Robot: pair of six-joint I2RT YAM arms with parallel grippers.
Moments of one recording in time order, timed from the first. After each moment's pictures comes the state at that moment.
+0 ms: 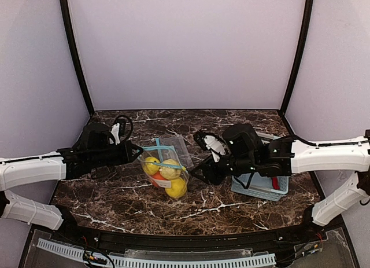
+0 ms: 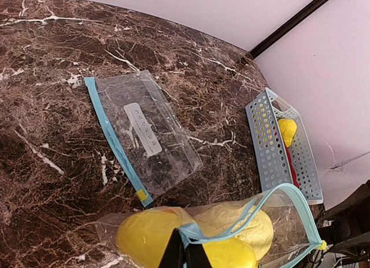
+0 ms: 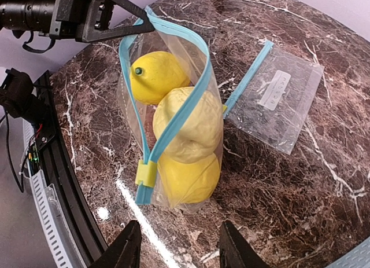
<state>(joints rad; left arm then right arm) -0.65 1.13 0.62 0.03 0.09 -0.67 1.10 1.36 0.95 -0.21 -0.03 0.27</state>
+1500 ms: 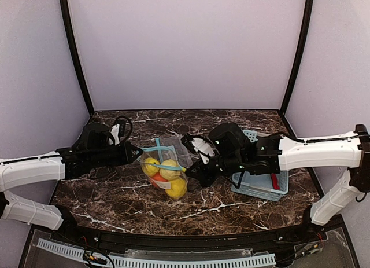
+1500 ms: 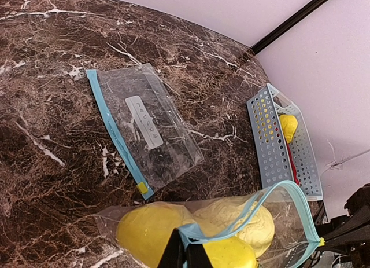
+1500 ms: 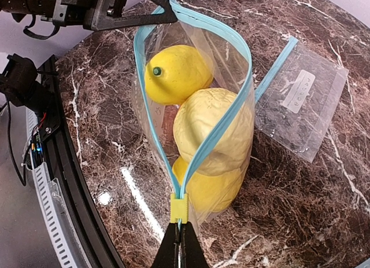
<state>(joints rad) -0.65 1.12 0.62 0.00 0.10 -0.68 1.13 1.49 1.07 -0.26 -0.07 0.25</state>
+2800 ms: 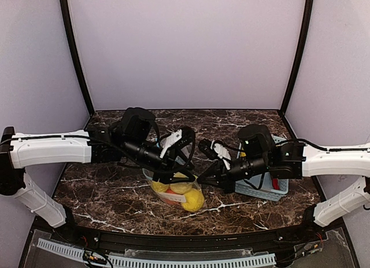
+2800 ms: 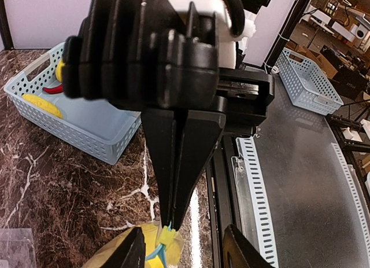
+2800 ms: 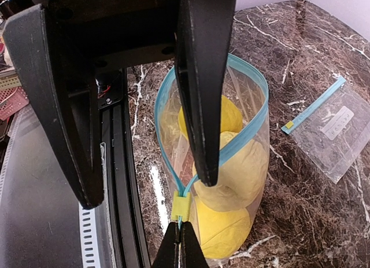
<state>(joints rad) -0.99 1.44 1.09 -0.21 0.62 0.10 1.05 1.26 0.85 -0.14 -0.40 0.05</state>
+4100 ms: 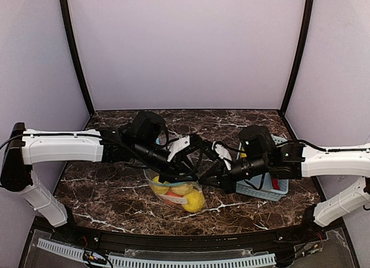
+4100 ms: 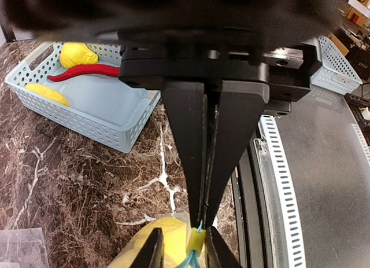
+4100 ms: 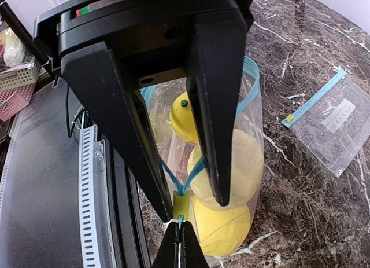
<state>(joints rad) -0.99 1.54 1.14 -0.24 0.58 0.22 1.03 1.26 0.82 -0.13 -0.42 0.06</state>
